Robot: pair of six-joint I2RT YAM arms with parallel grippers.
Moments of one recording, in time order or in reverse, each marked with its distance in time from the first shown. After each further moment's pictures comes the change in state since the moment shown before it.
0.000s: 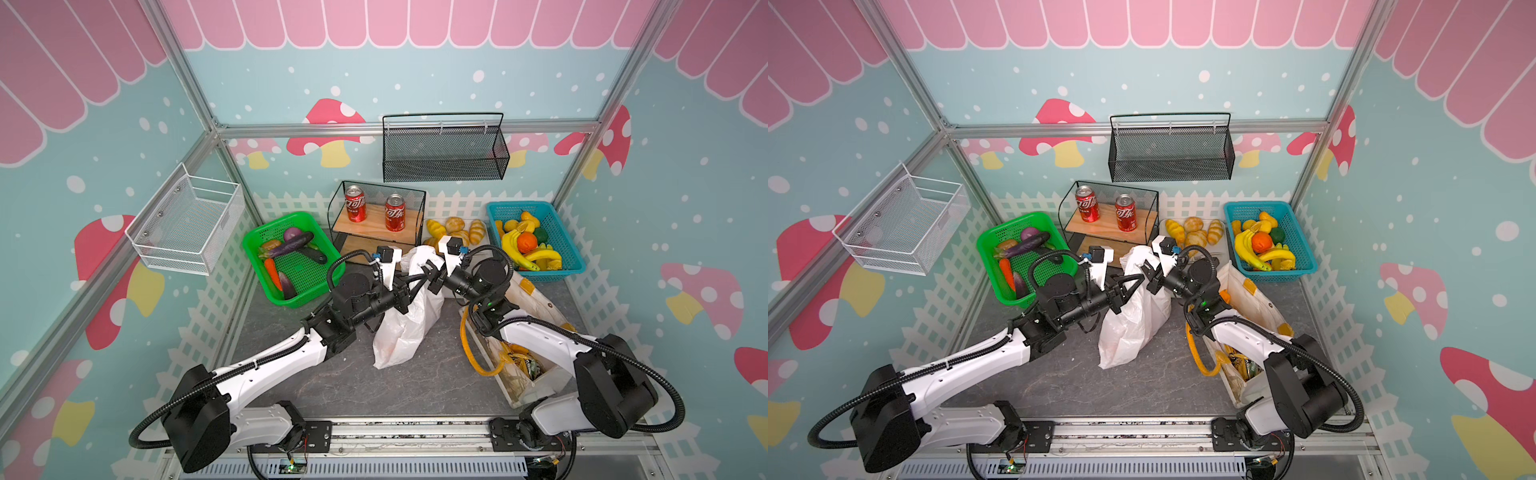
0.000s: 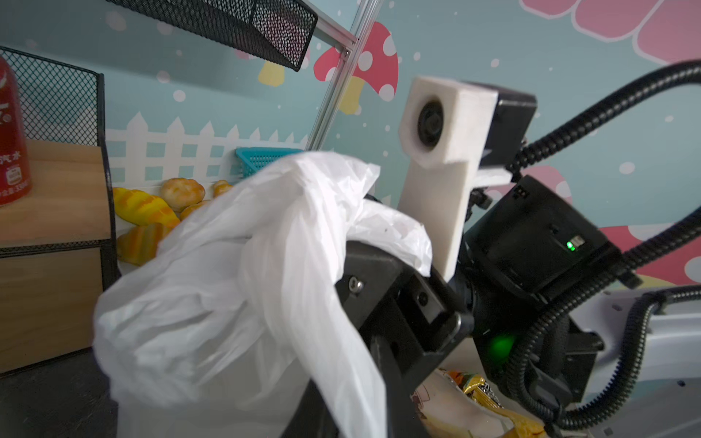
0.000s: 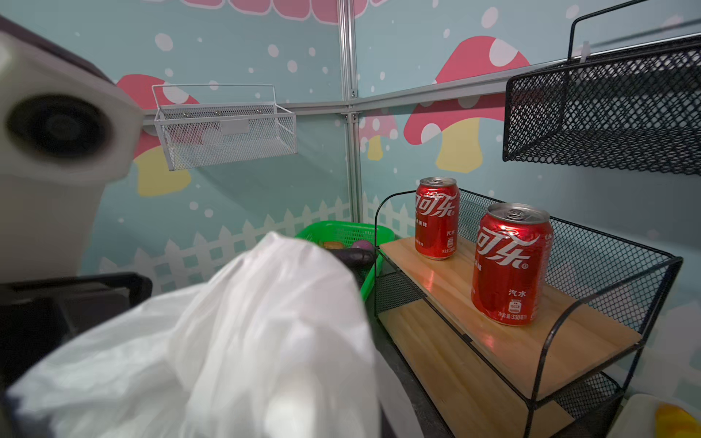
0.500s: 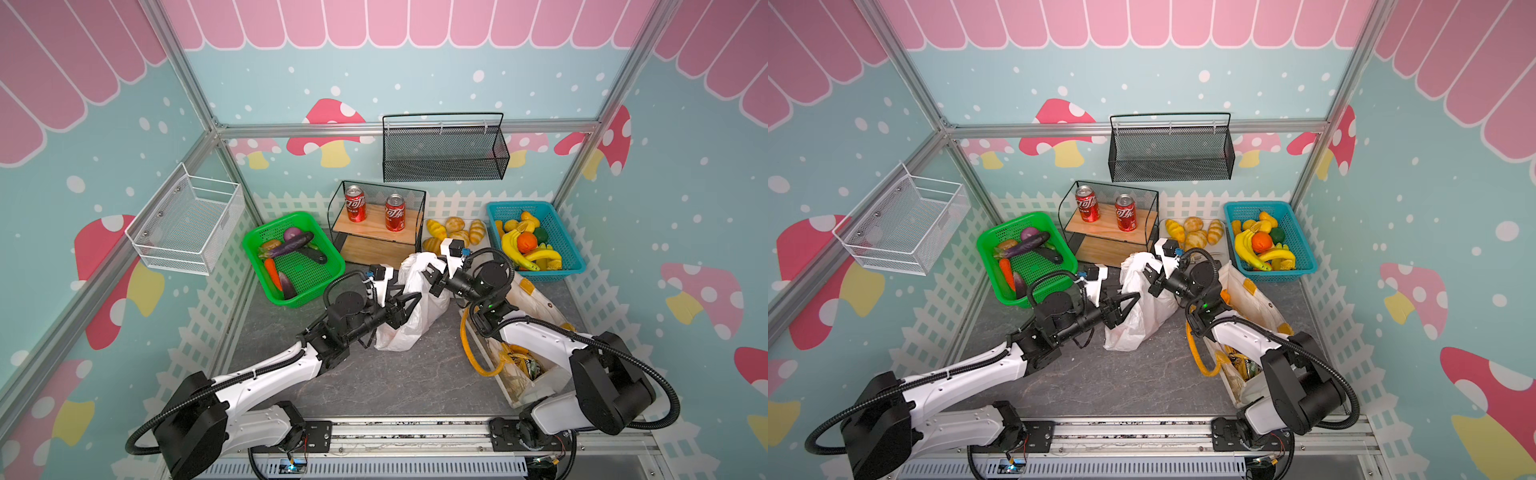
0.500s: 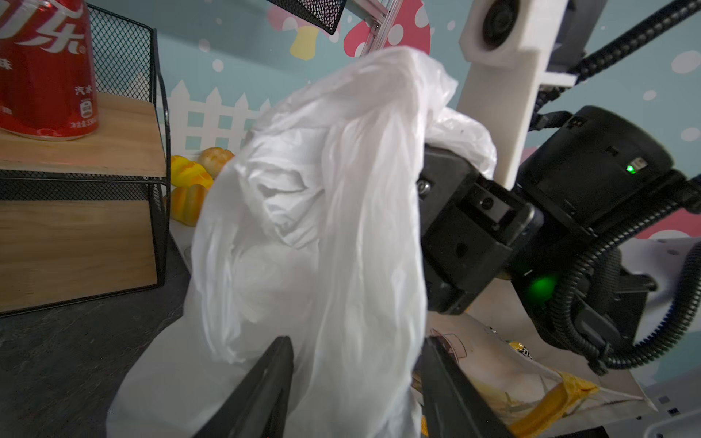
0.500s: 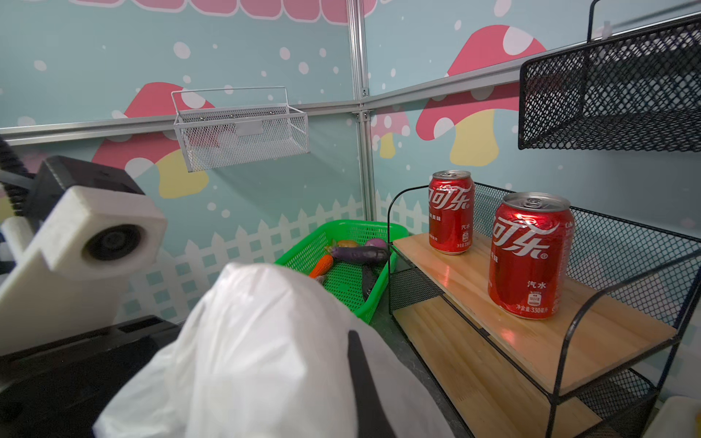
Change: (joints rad) left arm 0.001 -0.106 -0.189 0.051 -0.060 0.032; right arm -0.024 0.014 -0.034 0.062 -0.052 0.045
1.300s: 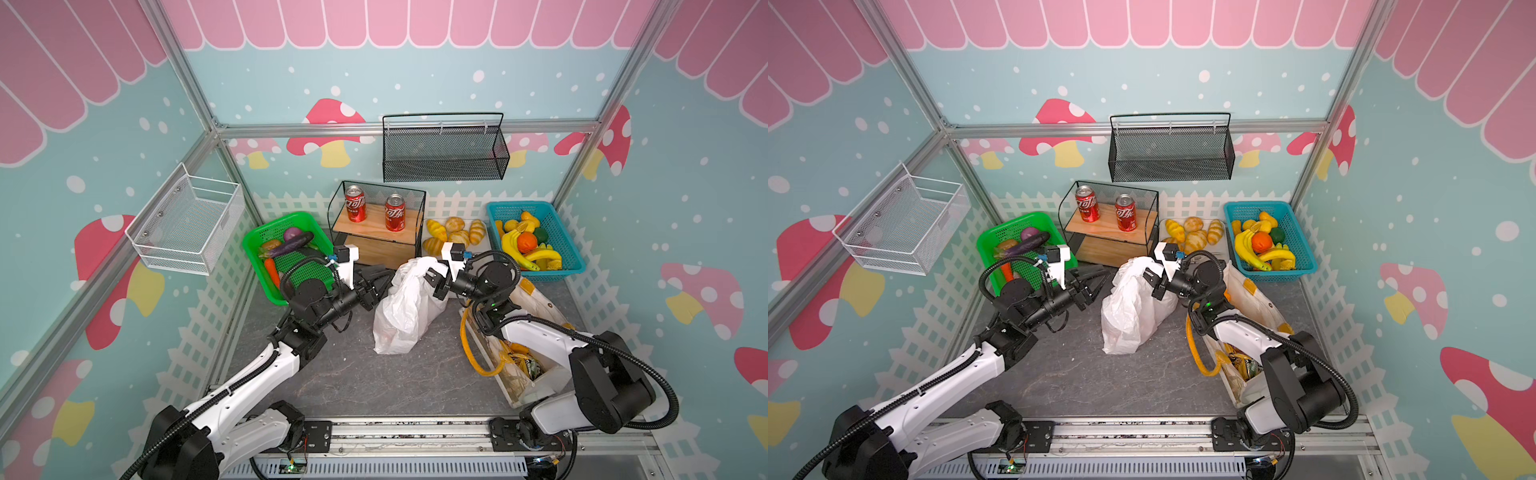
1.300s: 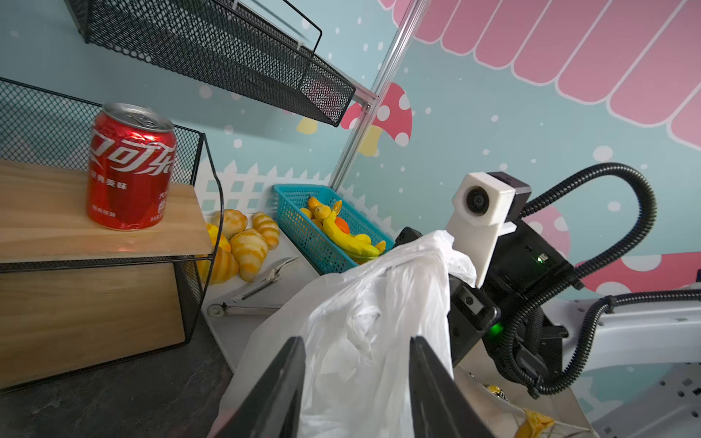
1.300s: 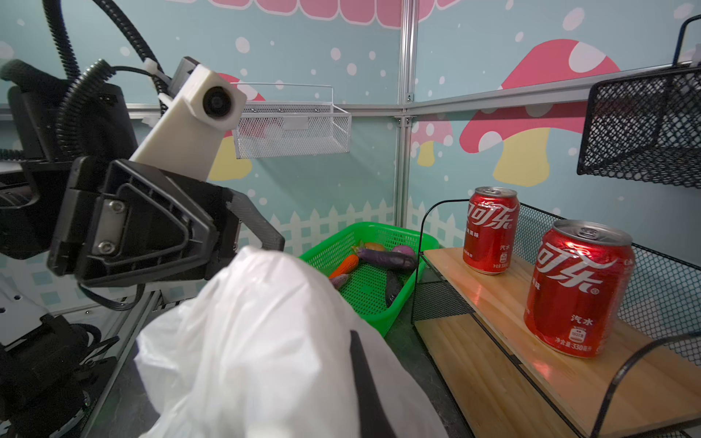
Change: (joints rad) left arm 0.254 -0.087 0.067 -0.021 0.269 -0.071; right arm -0.029 0.005 0.000 0.047 -0.187 -0.043
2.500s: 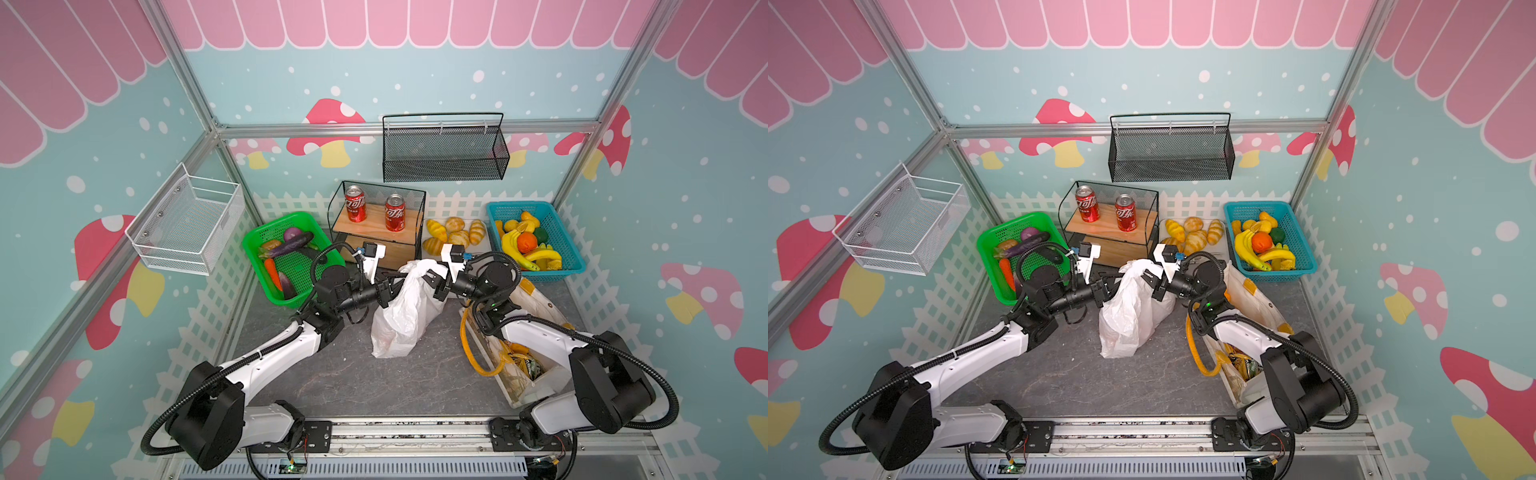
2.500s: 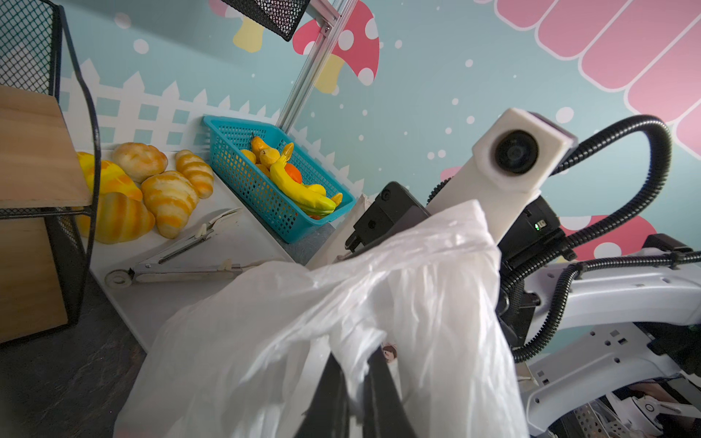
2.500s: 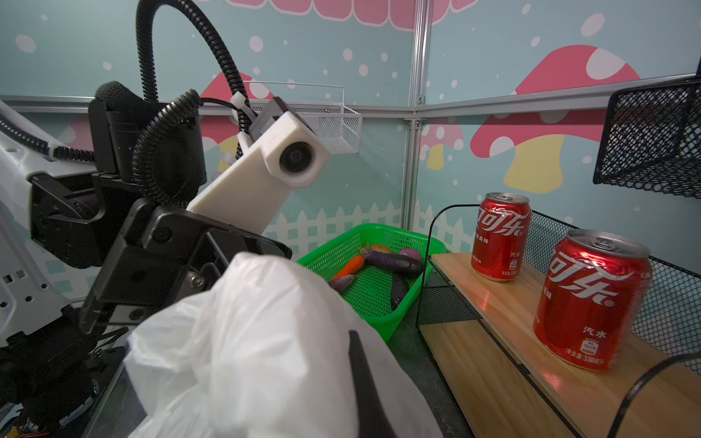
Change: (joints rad) left arm -0.031 0.212 0.077 0.065 0.171 -0.073; right arm 0.000 0.000 0.000 0.003 -0.023 -0.019
